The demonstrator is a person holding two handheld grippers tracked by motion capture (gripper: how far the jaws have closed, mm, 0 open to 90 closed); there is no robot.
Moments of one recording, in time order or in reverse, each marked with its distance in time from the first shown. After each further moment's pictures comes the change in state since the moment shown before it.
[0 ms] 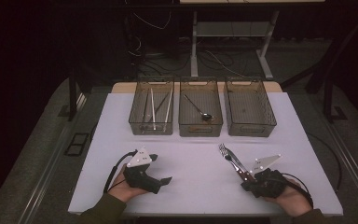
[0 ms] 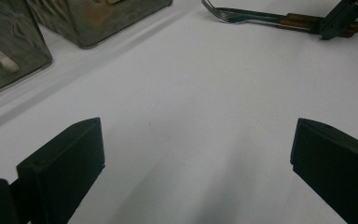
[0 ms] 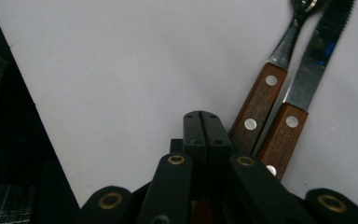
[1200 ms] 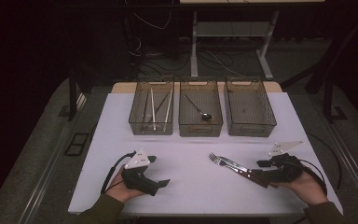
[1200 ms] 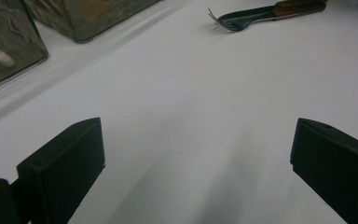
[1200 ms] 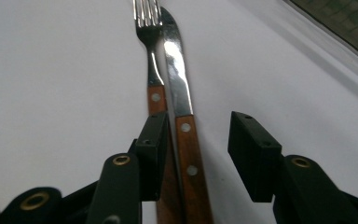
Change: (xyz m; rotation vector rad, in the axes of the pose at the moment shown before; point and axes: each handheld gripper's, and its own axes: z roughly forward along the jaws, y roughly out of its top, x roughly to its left) left arm 0.000 -0.004 -0.004 0.013 -0.020 0.016; right arm -0.051 -0.005 -0.030 -0.111 -0.096 0.071
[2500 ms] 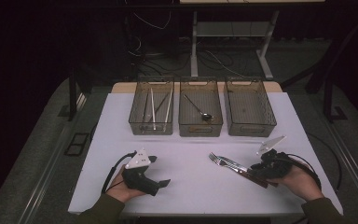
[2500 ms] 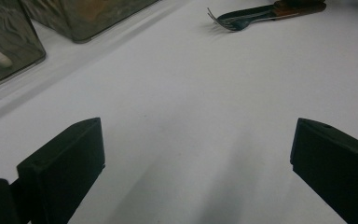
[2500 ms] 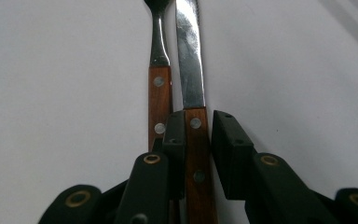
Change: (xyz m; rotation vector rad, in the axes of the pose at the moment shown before) left arm 0.000 0.000 0.001 0.001 -0.001 0.002; right arm -0.002 0.018 0.023 0.190 0.055 -0.076
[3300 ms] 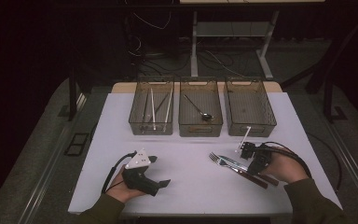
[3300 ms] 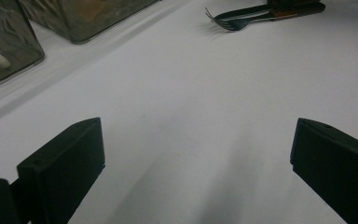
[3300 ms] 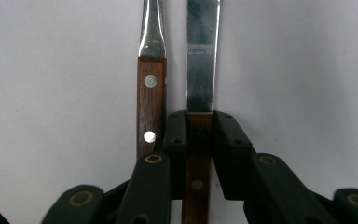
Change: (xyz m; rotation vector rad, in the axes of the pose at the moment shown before) left arm 0.000 0.000 0.000 -0.003 -0.005 0.002; right arm 0.006 0.057 0.023 0.439 -0.068 -0.115
